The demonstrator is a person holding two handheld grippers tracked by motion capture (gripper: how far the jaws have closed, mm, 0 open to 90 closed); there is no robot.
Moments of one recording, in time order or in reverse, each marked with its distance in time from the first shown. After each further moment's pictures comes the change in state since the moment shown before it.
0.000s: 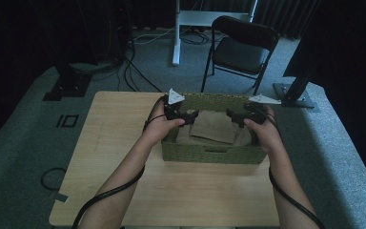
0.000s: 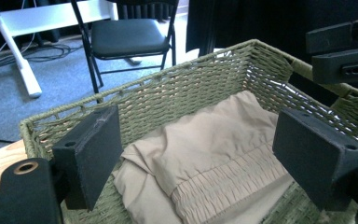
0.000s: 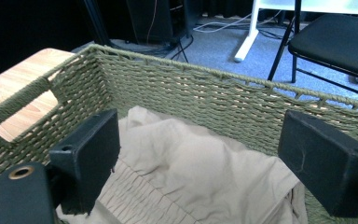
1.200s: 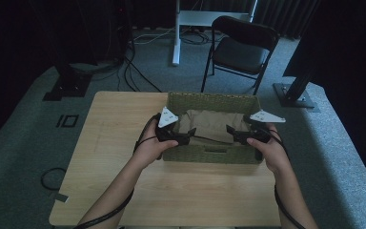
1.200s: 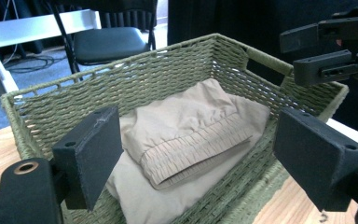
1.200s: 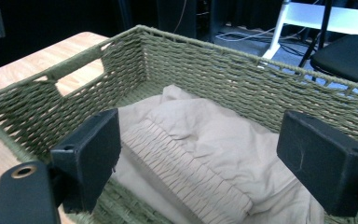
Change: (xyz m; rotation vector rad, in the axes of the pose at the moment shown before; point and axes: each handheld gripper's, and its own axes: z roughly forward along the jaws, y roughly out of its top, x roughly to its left) left arm -0.031 -0.036 -0.051 -0.057 -0.068 0.022; right arm 0.025 -0.035 -0.042 -0.031 0.082 -0.122
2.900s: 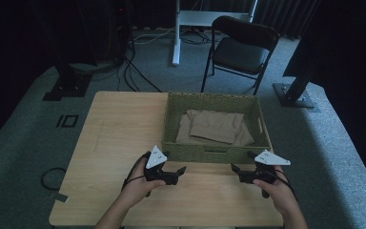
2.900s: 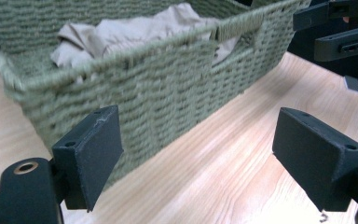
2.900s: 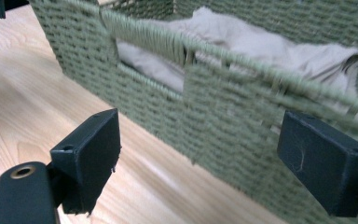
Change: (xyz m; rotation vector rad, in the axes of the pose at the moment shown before) left arm -0.028 -0.106 -0.041 0.103 -0.059 -0.033; right arm 0.028 -0.106 -0.045 0.062 0.042 -0.022
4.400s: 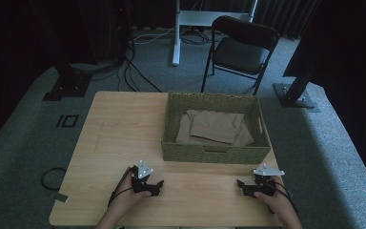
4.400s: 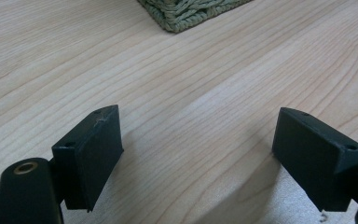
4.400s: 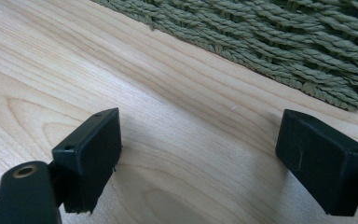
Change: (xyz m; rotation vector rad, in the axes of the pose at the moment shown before) left arm 0.030 -0.075 -0.005 0.280 0.213 -0.029; right arm -0.012 -0.065 0.009 0.256 -0.101 0.041
